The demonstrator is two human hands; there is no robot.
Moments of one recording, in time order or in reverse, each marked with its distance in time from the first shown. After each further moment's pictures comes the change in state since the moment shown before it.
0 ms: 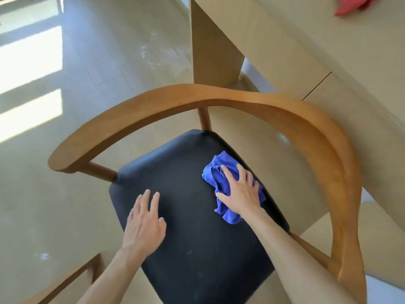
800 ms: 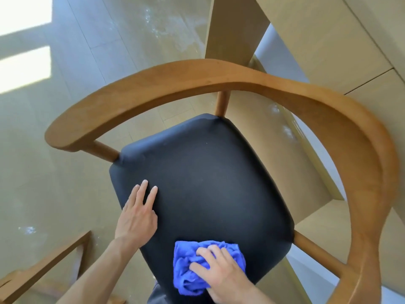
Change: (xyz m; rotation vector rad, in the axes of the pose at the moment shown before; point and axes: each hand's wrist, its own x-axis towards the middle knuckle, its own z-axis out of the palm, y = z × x) left_hand 0.021 -0.069 0.050 0.023 -0.006 0.103; right_hand -0.161 -0.028 0.096 -0.018 0.078 -0.771
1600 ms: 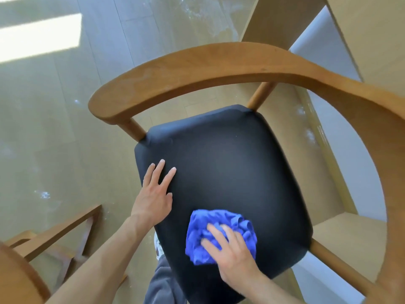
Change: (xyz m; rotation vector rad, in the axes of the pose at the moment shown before) left_hand 0.001 -0.015 -0.010 -0.223 0.024 -0.051; right_hand 0.024 0.002 0.003 -0.106 -0.104 -0.023
